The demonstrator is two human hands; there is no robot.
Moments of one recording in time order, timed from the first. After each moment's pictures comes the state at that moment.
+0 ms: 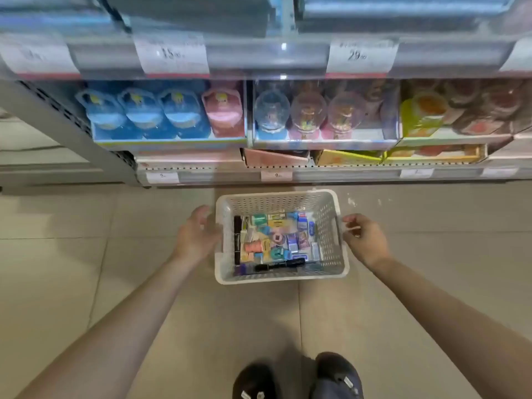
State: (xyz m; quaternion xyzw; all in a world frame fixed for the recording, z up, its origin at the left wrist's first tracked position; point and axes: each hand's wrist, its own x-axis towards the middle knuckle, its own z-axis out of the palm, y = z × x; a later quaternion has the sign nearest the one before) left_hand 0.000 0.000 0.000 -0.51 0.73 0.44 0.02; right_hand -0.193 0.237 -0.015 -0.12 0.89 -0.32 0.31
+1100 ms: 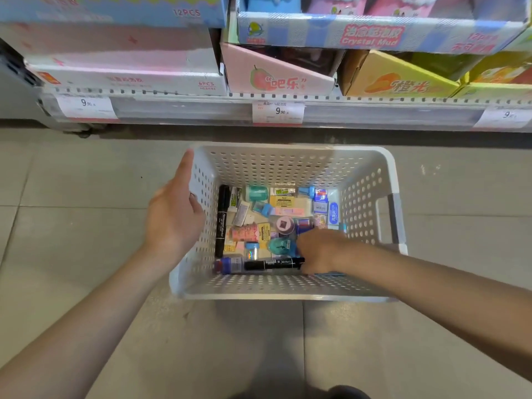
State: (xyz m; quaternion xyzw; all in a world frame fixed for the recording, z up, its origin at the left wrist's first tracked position) left_hand -0.011 0.013 -0.143 -0.46 0.83 0.31 -0.05; right_hand -0.158 0.174 -0.178 -0.45 0.73 0.20 0.46
